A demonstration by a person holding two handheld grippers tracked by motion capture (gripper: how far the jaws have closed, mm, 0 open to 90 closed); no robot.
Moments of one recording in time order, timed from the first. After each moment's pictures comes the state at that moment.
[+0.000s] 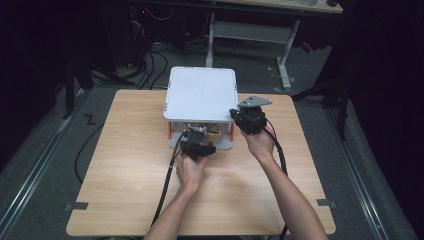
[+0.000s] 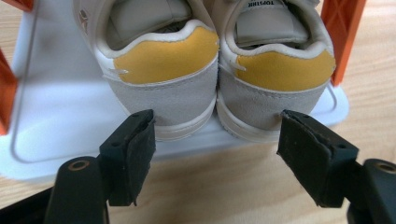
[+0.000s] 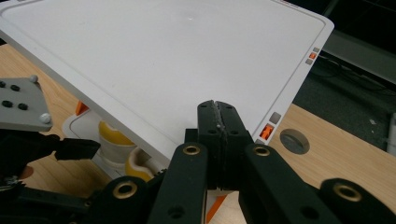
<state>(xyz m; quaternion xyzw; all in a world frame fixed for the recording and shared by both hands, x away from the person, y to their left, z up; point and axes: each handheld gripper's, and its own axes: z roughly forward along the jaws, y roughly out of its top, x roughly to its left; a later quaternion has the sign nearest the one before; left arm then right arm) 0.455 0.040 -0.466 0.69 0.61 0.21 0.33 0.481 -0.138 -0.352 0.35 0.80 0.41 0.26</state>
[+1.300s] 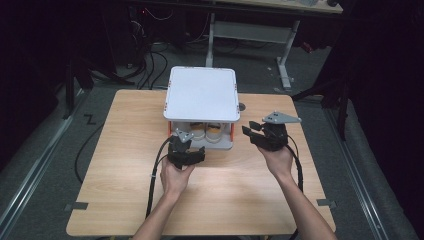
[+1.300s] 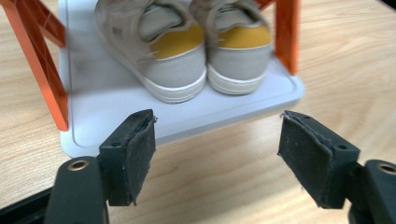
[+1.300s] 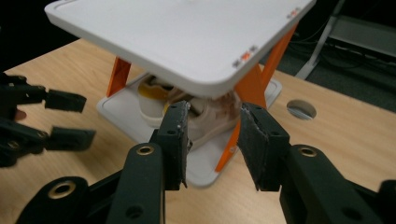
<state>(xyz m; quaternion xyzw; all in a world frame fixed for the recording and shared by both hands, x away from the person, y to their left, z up) 0.401 0.085 -0.438 0.72 0.53 0.22 0.39 0.435 -0.199 -0.364 0.37 0.78 0.46 0.21</state>
